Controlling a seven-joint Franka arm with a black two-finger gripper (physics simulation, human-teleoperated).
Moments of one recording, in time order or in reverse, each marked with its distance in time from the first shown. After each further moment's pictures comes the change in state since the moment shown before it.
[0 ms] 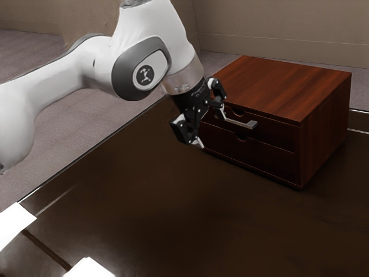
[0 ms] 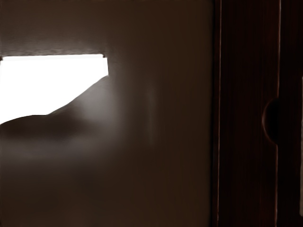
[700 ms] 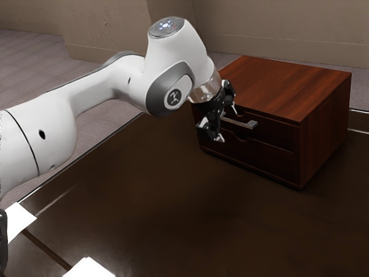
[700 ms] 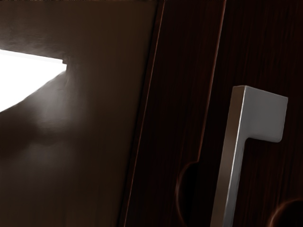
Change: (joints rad) arm 0.017 0.210 -0.015 0.104 0.142 0.231 -0.206
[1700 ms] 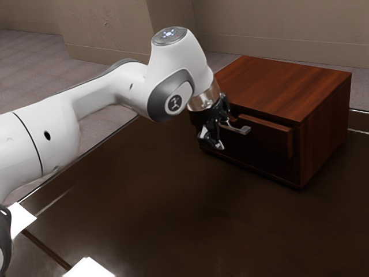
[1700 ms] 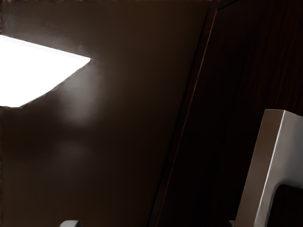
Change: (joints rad) arm 0.016 -0.002 -0.003 -0.030 -0.008 -0.060 -0.079
